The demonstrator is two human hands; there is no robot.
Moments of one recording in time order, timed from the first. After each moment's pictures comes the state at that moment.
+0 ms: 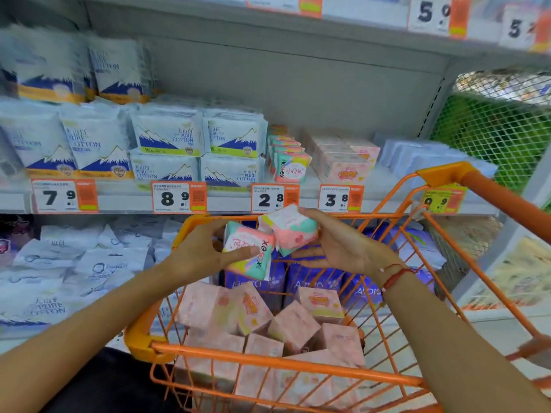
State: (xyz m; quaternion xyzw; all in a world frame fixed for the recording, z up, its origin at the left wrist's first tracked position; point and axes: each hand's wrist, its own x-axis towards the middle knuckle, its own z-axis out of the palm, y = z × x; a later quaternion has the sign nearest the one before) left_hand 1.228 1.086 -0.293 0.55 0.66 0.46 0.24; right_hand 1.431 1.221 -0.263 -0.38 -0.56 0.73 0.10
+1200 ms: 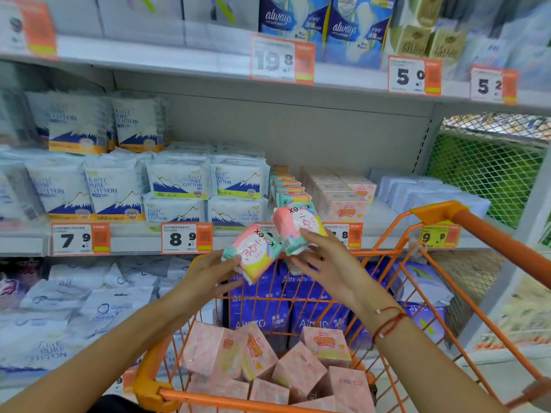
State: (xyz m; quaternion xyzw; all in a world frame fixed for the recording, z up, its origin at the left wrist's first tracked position) left_hand 1.232 1.088 -0.268 0.30 0.56 0.63 0.44; right_hand 1.413 1.193 -0.236 -0.27 -0.46 0.77 0.36
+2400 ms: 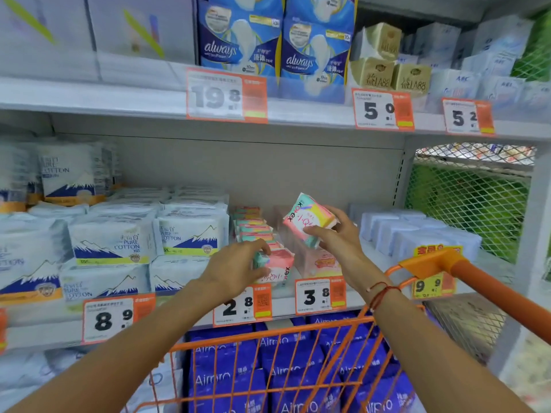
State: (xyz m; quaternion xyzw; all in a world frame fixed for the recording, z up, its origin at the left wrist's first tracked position) left_hand 1.243 1.256 -0.214 0.68 0.69 0.22 -0.08; right_hand 1.411 1.351 -0.193 -0.35 -0.58 0.51 0.53
